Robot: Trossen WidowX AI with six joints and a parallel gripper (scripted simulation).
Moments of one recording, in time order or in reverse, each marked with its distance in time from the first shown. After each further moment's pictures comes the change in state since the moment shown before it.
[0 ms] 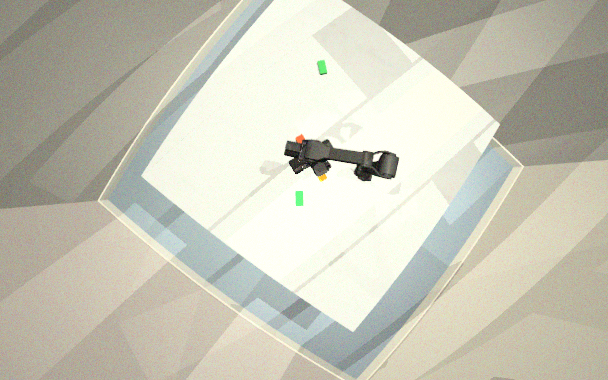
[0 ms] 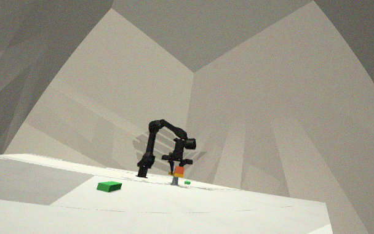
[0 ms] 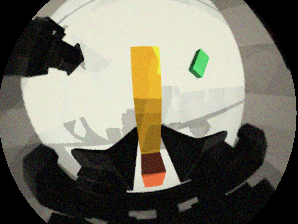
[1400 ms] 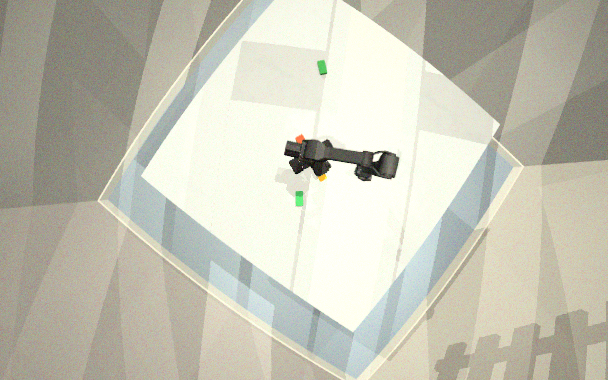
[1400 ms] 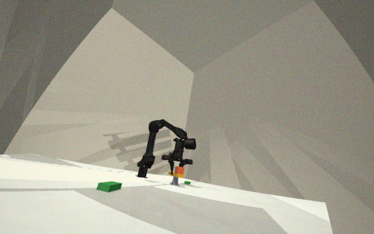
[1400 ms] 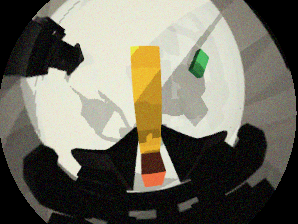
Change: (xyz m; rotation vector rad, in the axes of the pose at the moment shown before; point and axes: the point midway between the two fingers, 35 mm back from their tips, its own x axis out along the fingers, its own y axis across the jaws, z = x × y) arm 0.000 0.000 0.000 0.000 0.000 0.000
